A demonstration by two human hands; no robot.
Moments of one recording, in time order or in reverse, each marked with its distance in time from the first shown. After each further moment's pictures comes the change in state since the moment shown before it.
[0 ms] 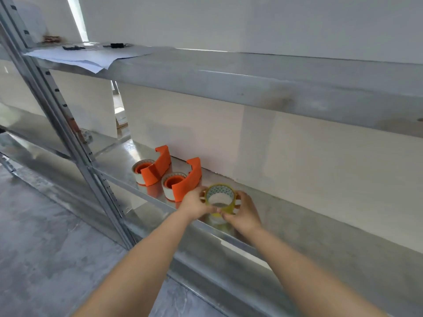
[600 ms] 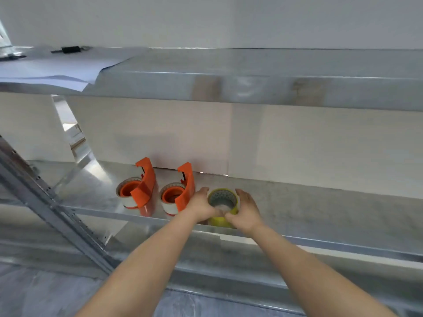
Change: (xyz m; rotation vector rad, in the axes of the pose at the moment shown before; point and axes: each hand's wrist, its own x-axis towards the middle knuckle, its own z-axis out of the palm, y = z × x) left_hand 0.034 -0.014 -0.031 0.240 -0.314 0.140; right_hand -0.011 -0.040 0.039 -0.151 0.176 0.221
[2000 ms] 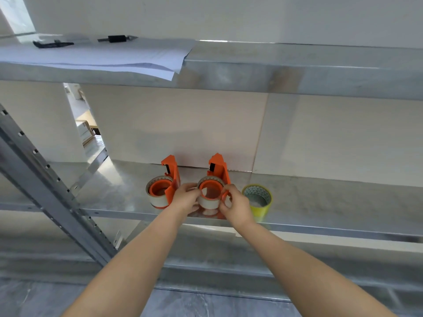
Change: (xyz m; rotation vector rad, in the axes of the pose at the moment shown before) left_hand 0.008 -0.104 -0.087 -0.820 0.022 -0.261; right_hand -0.004 -0.087 0.096 0.163 0.187 -0.127
